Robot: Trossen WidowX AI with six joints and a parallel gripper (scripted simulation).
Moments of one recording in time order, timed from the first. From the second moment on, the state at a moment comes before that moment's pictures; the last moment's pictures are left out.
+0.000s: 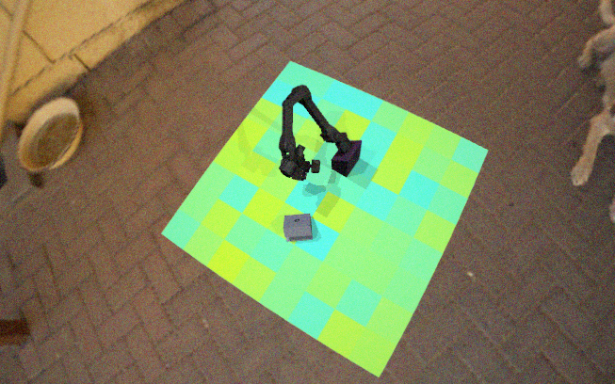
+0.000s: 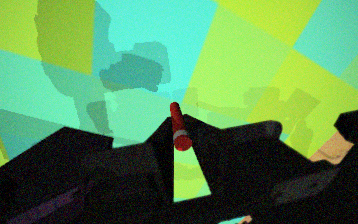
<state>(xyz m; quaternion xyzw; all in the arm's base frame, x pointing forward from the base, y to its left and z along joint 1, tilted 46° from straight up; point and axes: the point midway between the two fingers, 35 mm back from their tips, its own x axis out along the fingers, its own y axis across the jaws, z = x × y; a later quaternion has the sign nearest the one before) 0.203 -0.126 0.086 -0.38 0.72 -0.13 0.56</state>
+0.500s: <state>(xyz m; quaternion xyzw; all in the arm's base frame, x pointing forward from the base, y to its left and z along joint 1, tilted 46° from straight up) 0.213 -0.106 0.096 -0.38 0.71 -0.13 0.58</state>
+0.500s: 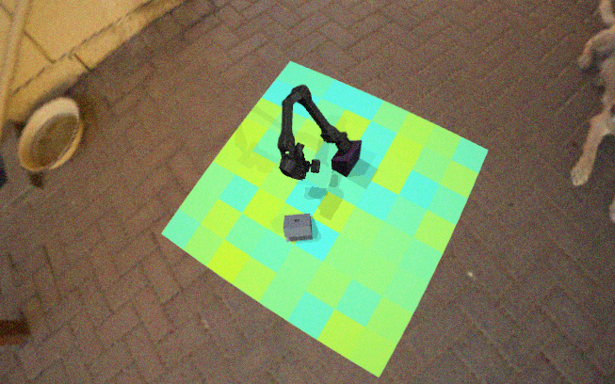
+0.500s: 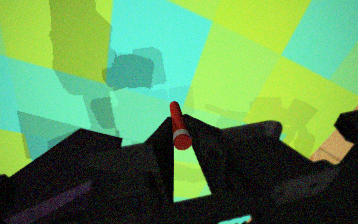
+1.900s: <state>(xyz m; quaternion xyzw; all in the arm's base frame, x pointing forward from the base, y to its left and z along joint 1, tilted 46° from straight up) 0.296 -0.082 0.083 -0.33 0.59 -0.04 0.74</state>
